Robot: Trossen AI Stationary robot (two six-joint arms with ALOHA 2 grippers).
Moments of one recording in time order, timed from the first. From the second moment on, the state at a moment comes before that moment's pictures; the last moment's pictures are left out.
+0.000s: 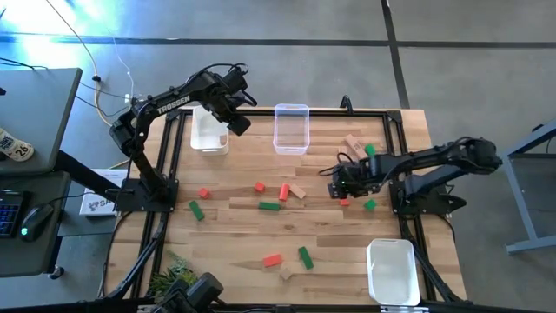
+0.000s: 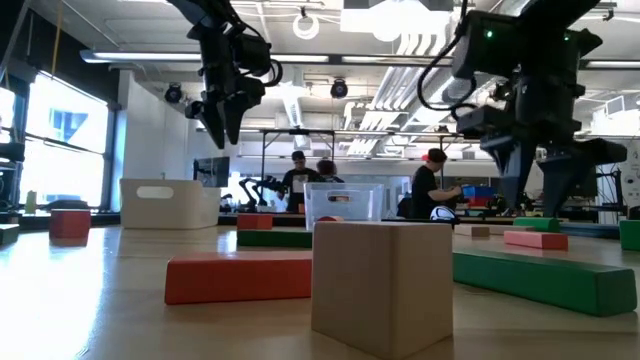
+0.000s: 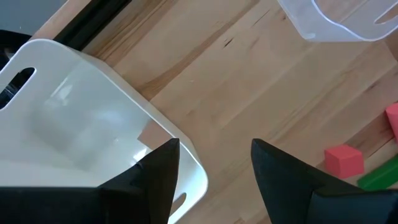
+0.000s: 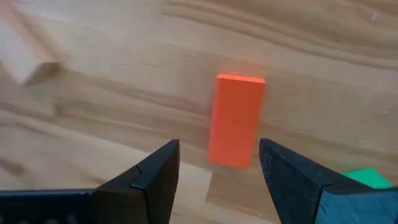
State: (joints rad) left arm 0.84 1.72 1.53 -1.21 0.04 -0.13; right arm -0.03 1.32 0.69 -0.72 -0.05 1.35
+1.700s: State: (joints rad) left arm 0.83 1.72 1.54 -1.21 0.04 -0.15; right arm -0.31 1.51 1.07 -0.26 0.07 0.74
